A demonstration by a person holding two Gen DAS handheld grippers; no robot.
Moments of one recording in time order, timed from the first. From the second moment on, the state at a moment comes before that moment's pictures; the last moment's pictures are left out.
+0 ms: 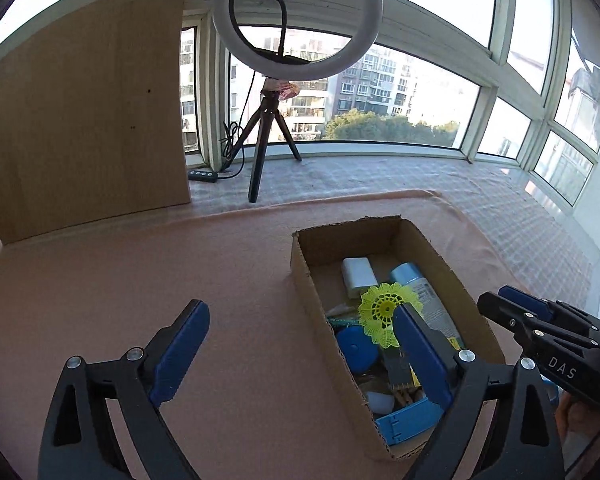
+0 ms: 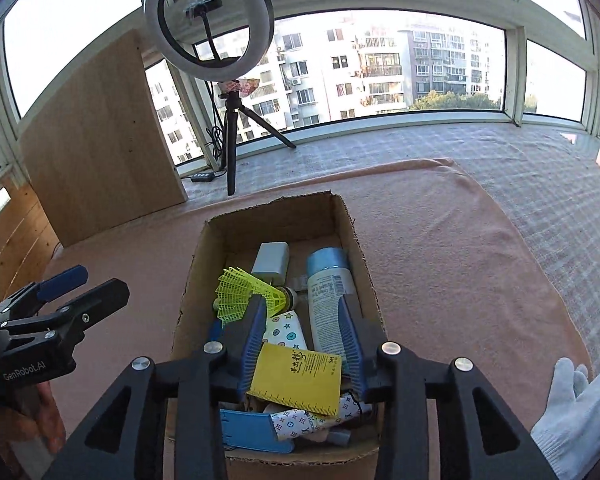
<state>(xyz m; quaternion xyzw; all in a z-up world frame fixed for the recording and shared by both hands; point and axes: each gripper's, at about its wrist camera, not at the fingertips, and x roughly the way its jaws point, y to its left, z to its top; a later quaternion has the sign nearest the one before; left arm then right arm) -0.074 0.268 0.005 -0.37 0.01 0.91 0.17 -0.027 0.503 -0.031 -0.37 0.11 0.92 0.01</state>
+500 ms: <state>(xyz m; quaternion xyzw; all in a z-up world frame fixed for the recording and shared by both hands) -0.040 0.139 0.091 -0.31 -0.05 0.95 0.11 -0.025 0.401 -0.004 -0.37 0.06 0.93 -0.01</state>
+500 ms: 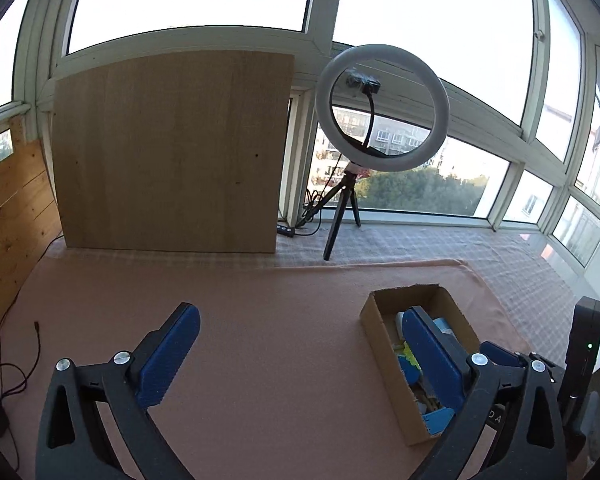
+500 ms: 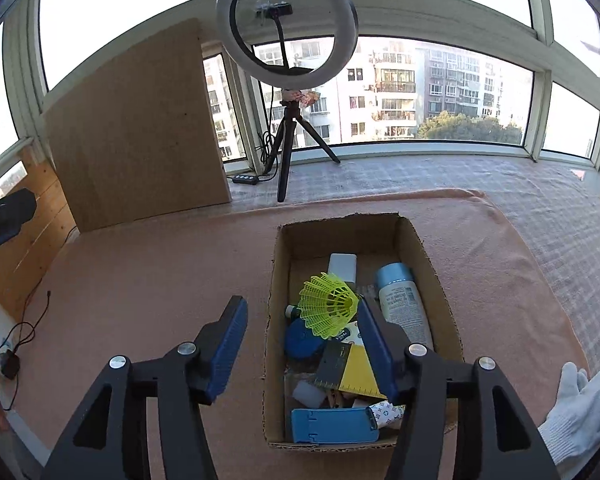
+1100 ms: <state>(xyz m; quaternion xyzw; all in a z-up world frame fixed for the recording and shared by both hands) 0.001 -0.018 0.073 -0.32 -0.06 0.95 0.00 -0.036 0.247 -0.001 -0.37 0.03 0.92 -0.10</state>
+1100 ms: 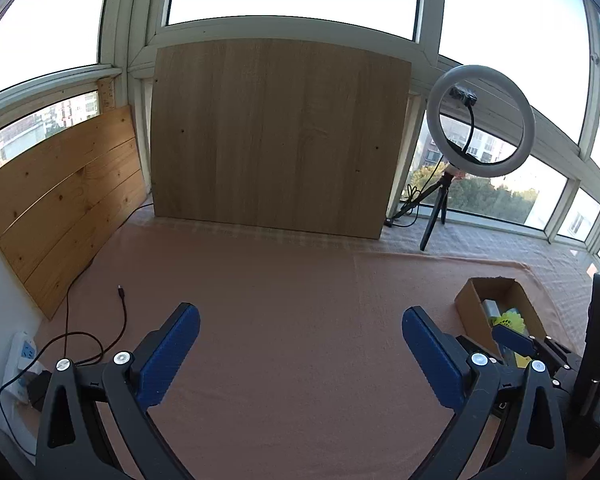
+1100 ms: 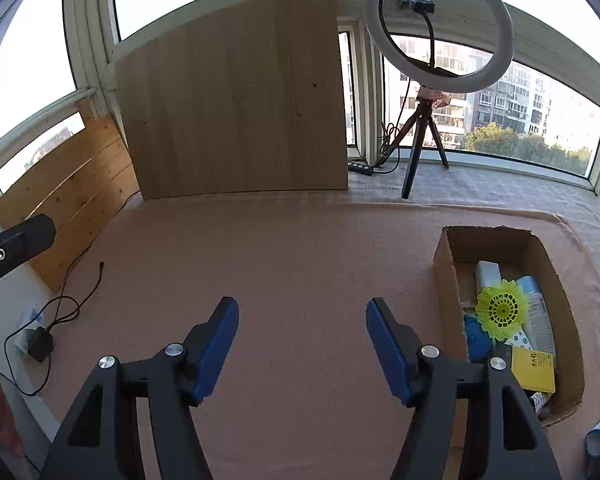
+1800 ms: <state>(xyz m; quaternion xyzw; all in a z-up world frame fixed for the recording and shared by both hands) 0.006 -0.083 0.045 -0.34 -0.09 0.94 -0.03 -0.045 0.200 -0.007 -0.40 0.01 0.91 -0.11</state>
